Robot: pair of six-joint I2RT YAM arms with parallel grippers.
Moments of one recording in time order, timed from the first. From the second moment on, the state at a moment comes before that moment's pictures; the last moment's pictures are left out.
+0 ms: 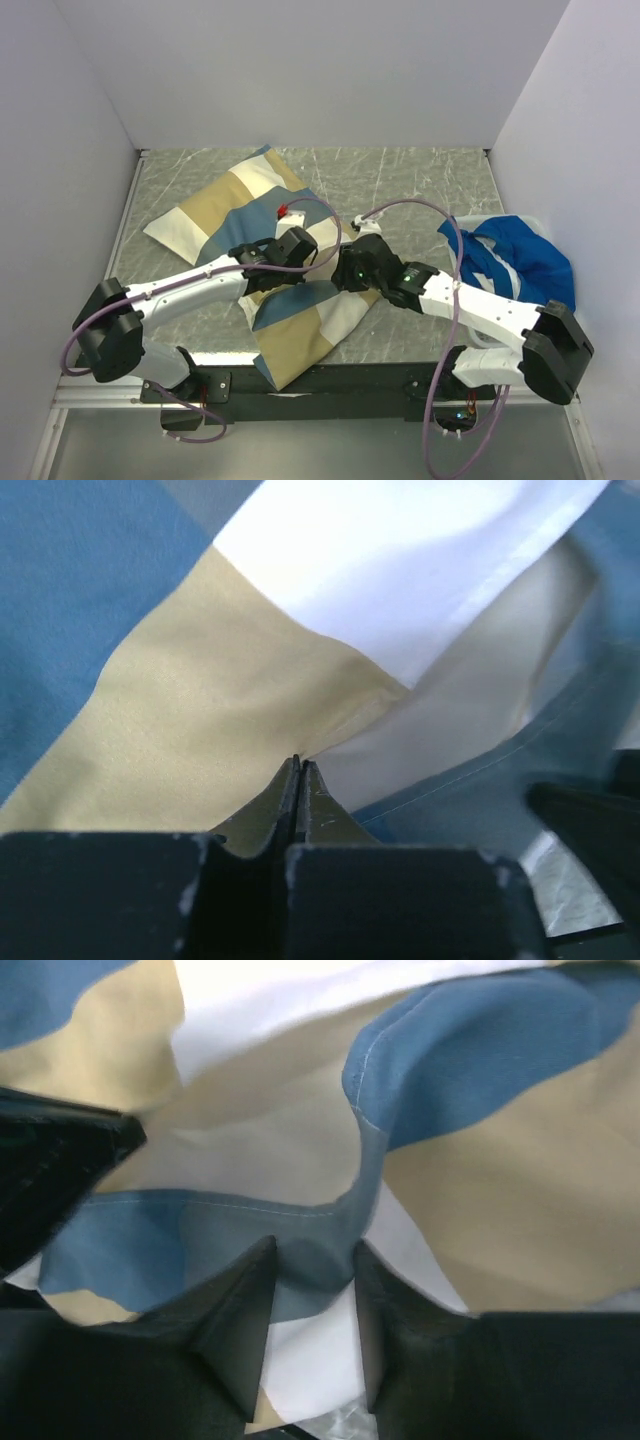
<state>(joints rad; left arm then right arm) -0.93 1.42 1.02 -0.54 -0.42 -0.69 0.85 1.22 0.76 -0.26 0.16 0.66</state>
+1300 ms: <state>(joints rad) -0.74 1.44 1.36 -0.45 -0.05 -0.65 0.64 2.06 1.55 -0.30 -0.16 0.72</state>
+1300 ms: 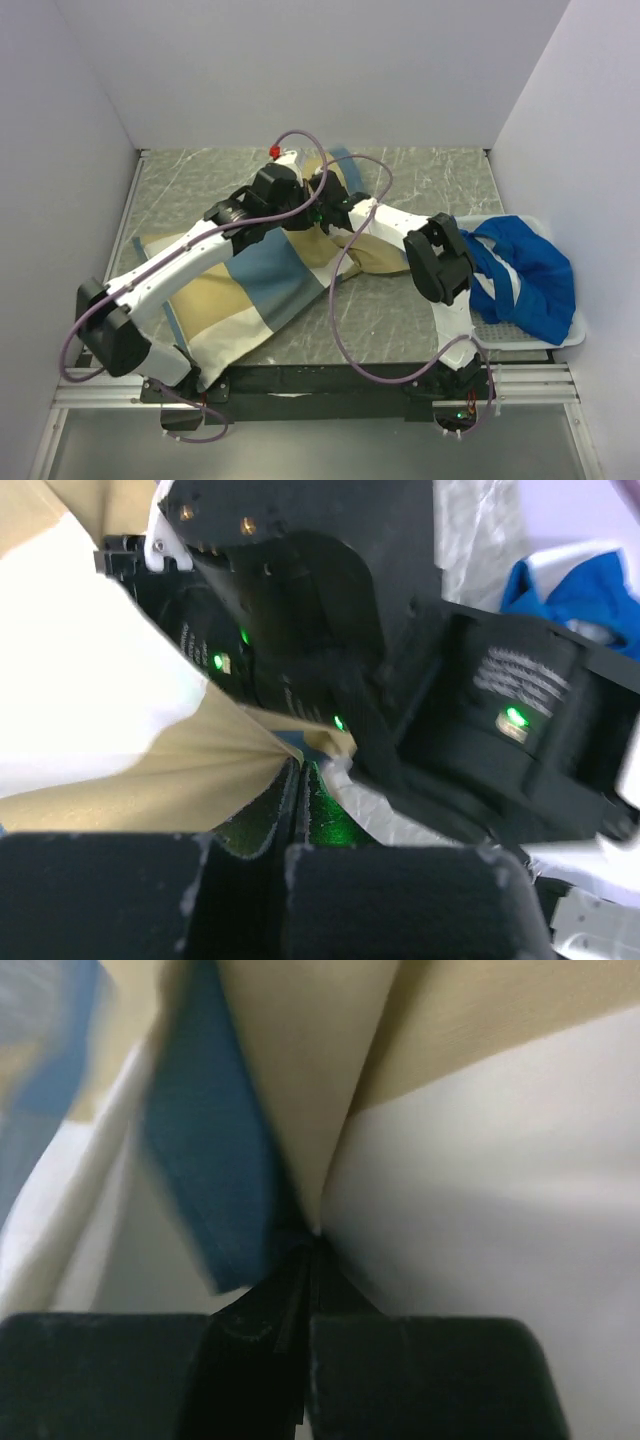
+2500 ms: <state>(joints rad) -0.71 1.95 1.50 -0.17 0.13 -0.76 0.45 0.92 0.52 -0.19 0.01 0.69</state>
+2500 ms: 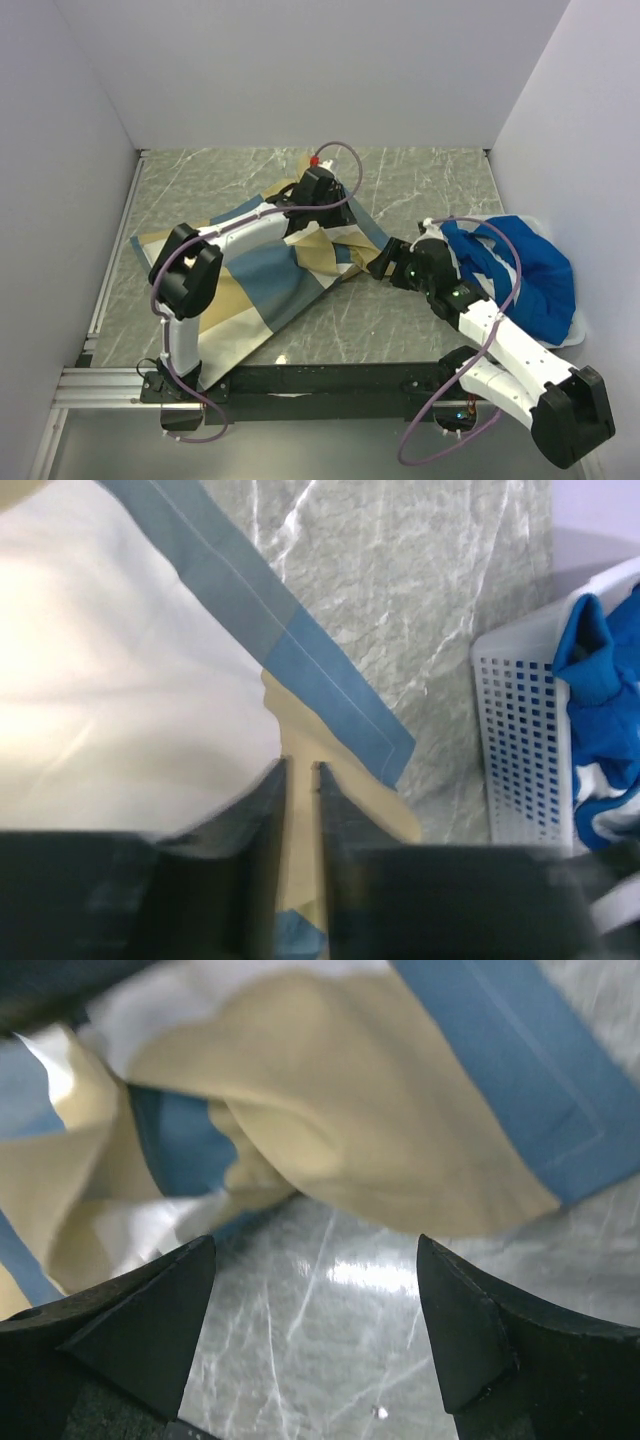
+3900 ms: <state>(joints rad) -0.01 0.90 0.71 -0.43 -0.19 -1.04 0.62 1.99 1.65 -0.39 -0.25 0.27</state>
